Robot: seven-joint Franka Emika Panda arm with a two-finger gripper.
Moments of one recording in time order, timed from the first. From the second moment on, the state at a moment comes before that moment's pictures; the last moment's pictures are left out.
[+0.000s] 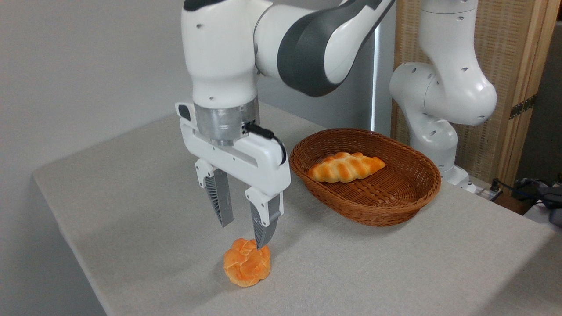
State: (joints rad) arm -0.02 0.02 0.07 -1.91 -0.06 1.99 0.70
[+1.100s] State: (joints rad) arm -0.02 0.17 0.04 -1.92 -0.06 2.11 0.71
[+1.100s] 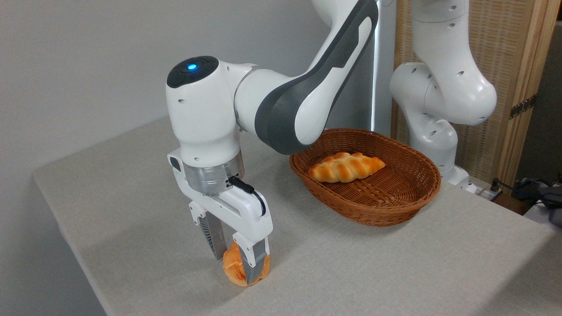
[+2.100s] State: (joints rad) arm -0.02 0.16 0.04 -1.92 -0.06 2.08 0.72
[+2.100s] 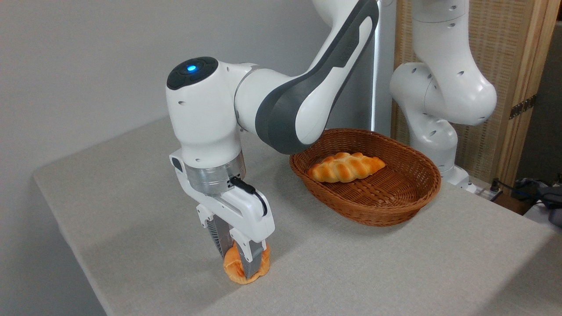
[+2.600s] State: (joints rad) arm -0.02 0.15 0.03 -1.91 -0.06 2.01 0.74
